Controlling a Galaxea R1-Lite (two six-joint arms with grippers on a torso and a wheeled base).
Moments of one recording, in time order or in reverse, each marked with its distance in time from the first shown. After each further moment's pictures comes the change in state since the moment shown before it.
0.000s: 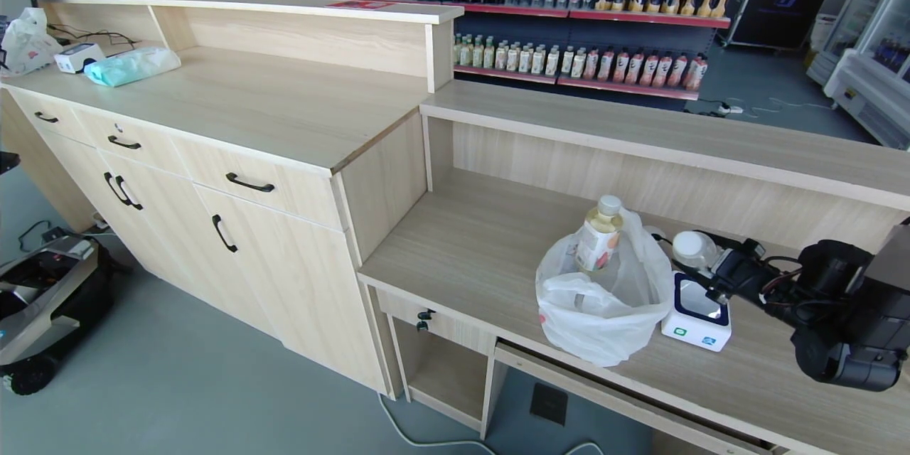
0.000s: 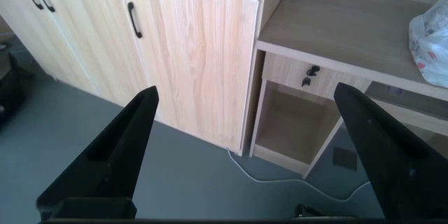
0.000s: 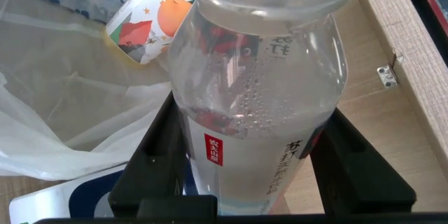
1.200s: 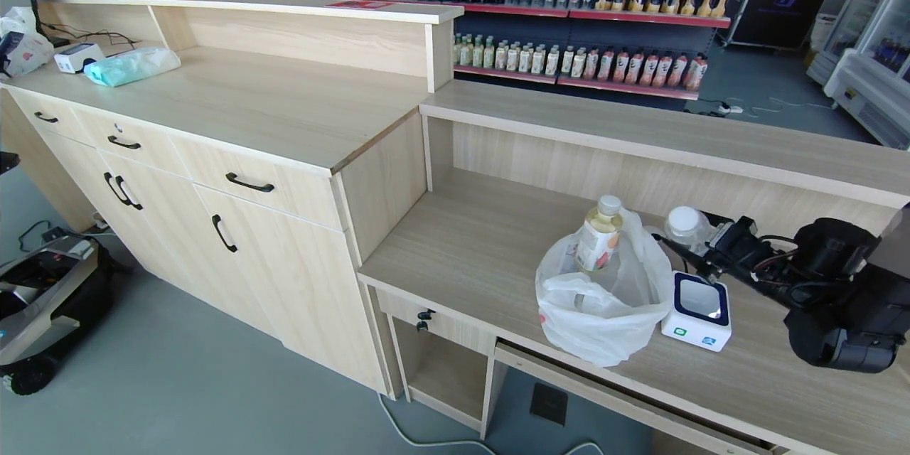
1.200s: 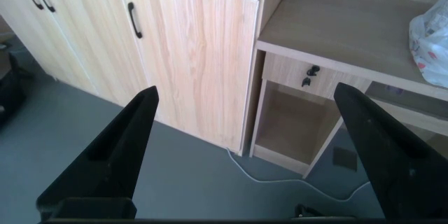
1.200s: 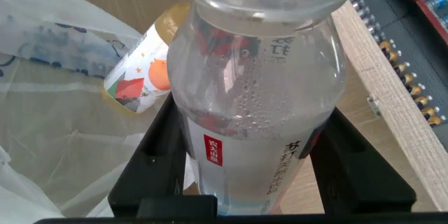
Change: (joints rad) left arm 0.000 0.000 0.000 0.000 0.000 0.000; right arm 0.061 -0.092 -0.025 0.021 -0.006 0.153
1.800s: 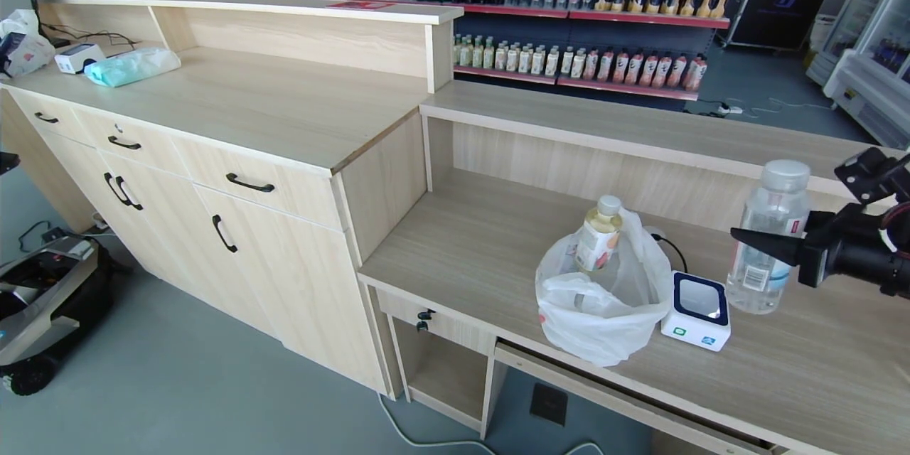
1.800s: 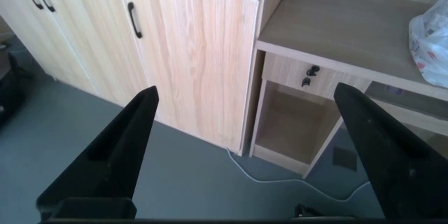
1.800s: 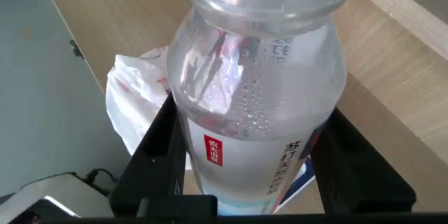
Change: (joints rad) left arm 0.000 0.000 0.000 0.000 0.000 0.000; right arm -0.071 -0.695 0.146 0.889 -0.014 0.485
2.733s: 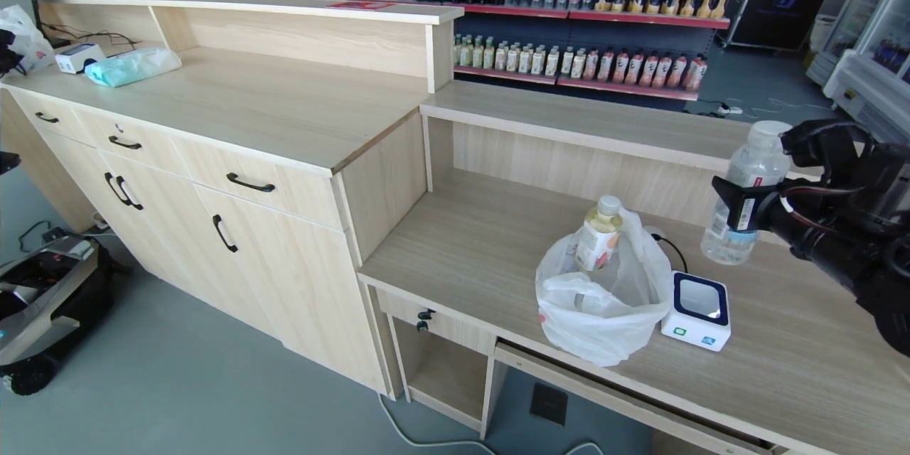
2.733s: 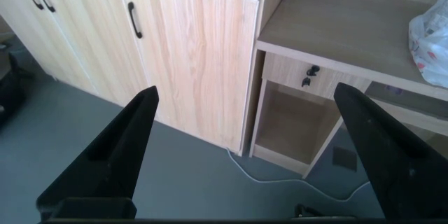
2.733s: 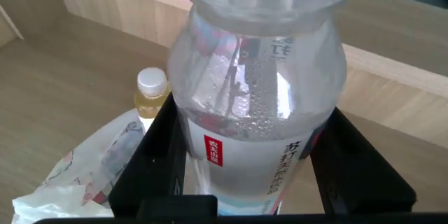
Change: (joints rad) left arm 0.000 0.000 0.000 0.000 0.000 0.000; right arm 0.312 0.148 -0.003 -0.424 -0.799 0.215
